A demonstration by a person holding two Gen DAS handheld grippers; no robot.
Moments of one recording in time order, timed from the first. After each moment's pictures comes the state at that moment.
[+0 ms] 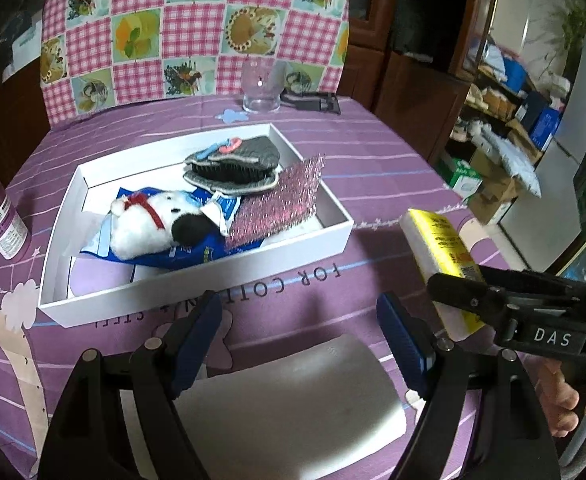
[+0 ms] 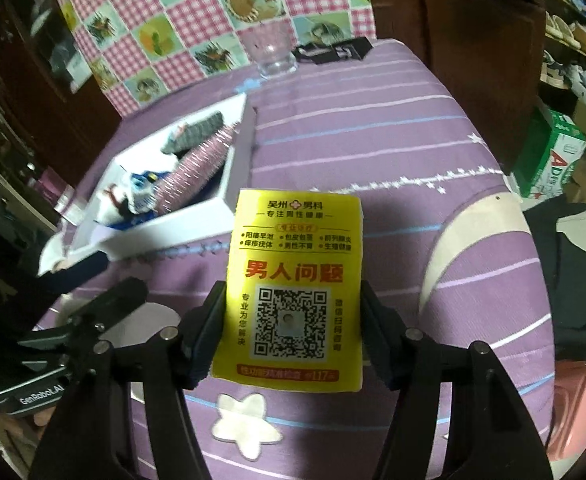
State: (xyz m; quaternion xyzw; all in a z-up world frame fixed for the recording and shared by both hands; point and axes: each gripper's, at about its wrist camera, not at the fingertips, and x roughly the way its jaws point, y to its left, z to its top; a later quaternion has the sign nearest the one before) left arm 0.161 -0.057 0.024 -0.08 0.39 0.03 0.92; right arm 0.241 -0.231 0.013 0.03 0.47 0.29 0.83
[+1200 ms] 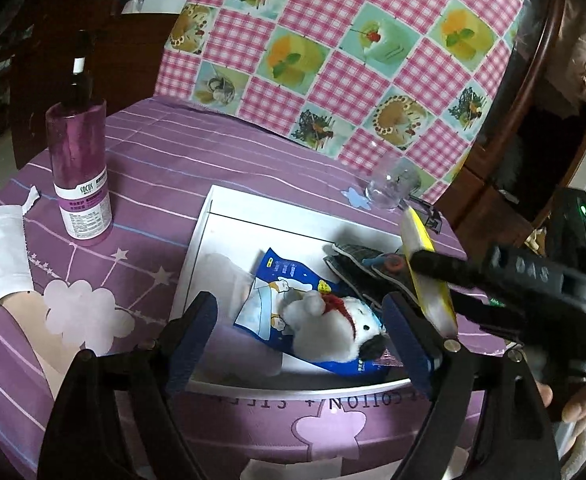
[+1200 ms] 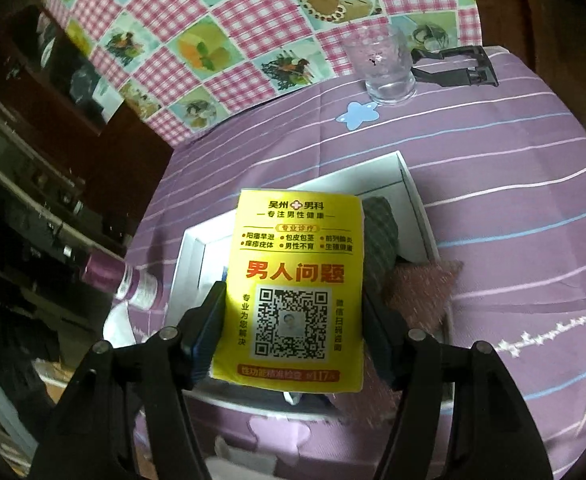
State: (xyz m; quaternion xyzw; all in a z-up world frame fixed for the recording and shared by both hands) left arm 0.152 0.089 0.036 -0.24 0.28 0.15 0.92; right arm 0.323 -0.066 0.039 0.11 0.50 0.34 0.79
